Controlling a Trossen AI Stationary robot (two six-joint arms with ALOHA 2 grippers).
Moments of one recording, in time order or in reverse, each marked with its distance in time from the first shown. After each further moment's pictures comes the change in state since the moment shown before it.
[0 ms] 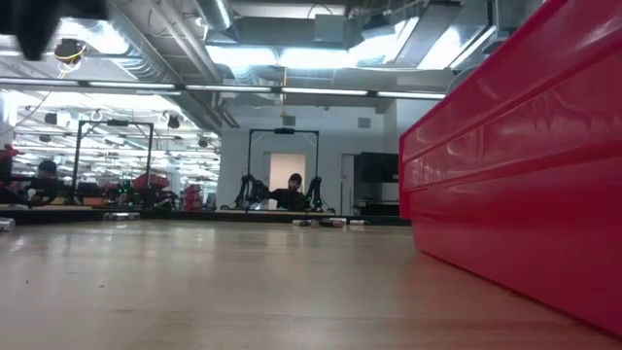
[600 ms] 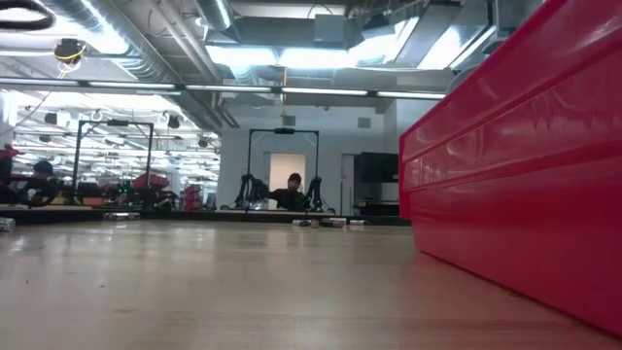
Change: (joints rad) left arm -0.248 -0.072 -0.360 0.138 0.311 -0.365; right arm -0.165 0.168 0.000 0.175 -0.323 -0.083
